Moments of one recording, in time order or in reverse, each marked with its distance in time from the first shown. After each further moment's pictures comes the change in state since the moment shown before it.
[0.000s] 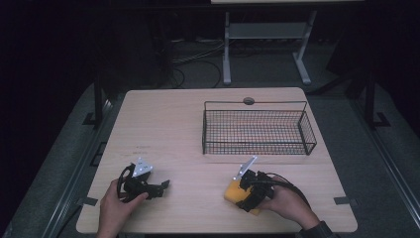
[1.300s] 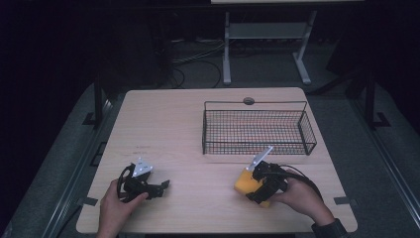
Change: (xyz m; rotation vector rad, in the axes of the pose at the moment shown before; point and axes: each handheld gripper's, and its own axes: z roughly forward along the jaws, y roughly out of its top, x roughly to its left) left arm 0.000 0.000 0.000 0.004 0.000 0.001; right arm -0.020 -0.011 -0.037 -0.036 -0.025 0.046
